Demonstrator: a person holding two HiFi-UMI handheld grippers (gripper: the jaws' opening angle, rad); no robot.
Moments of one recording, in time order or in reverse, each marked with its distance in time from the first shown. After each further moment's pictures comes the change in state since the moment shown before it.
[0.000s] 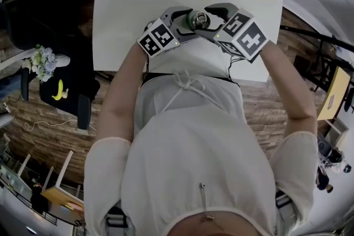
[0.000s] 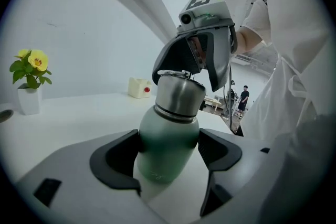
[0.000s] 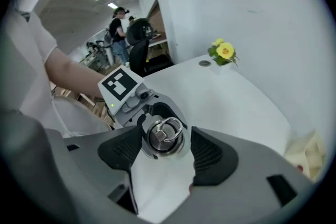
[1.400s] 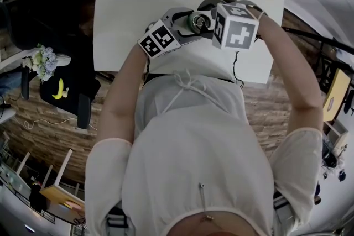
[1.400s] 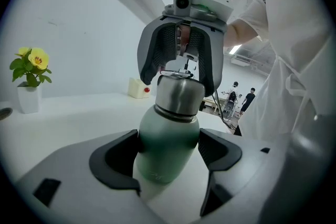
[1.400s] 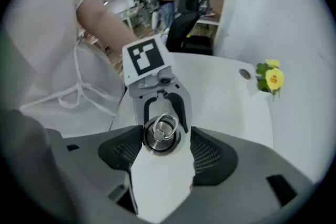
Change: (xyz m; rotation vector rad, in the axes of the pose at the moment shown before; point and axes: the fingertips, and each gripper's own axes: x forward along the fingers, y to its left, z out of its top) left arm 0.001 -0.001 -0.002 -0.008 -0.011 -0.003; right arm 0.009 0.011 -0.004 -0.557 0.286 0.147
